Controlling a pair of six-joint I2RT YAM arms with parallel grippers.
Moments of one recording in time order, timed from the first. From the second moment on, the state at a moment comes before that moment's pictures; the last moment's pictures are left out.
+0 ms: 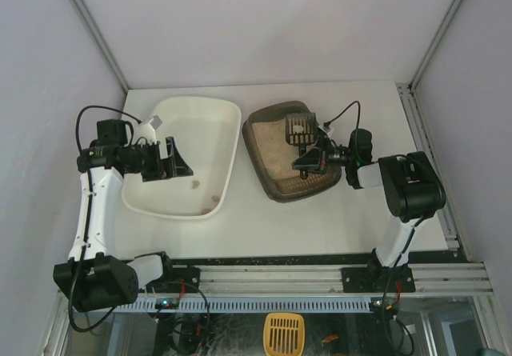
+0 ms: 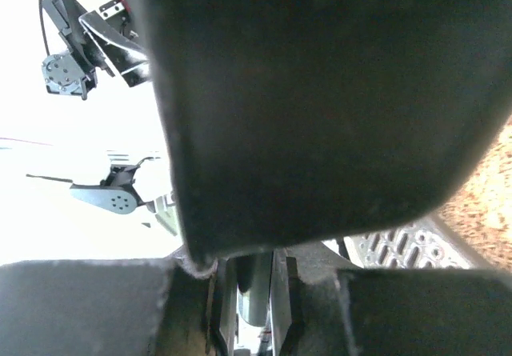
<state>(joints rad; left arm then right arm) 0.17 1.16 1.17 -1.08 0.66 0.03 0.16 1.84 0.71 0.95 -1.26 1.31</state>
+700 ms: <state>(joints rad) 0.17 1.16 1.17 -1.06 0.63 0.03 0.22 1.98 0.71 1.32 -1.23 1.59</state>
